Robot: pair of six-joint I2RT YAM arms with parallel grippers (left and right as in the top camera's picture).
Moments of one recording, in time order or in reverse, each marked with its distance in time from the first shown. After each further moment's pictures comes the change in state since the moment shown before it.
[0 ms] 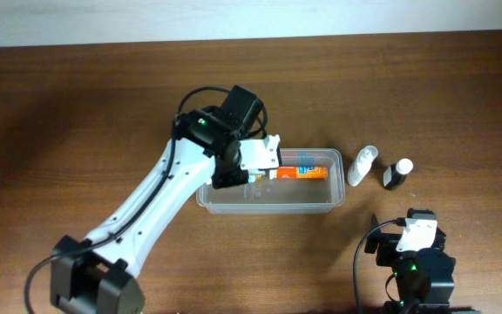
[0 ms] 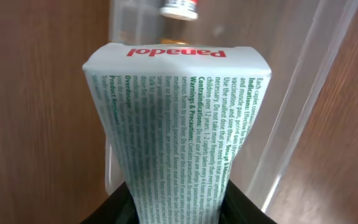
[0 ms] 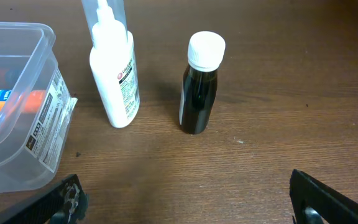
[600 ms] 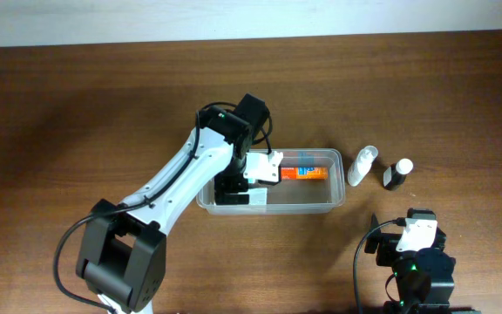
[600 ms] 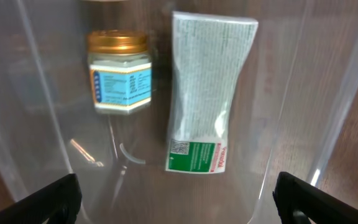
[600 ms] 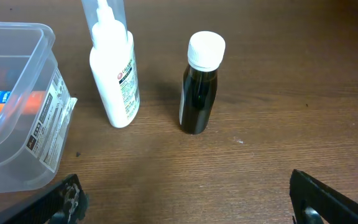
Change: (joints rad) left arm 0.000 0.160 0.008 -0.035 0.021 0.118; right arm 0.000 0.000 0.000 0.000 0.000 0.000
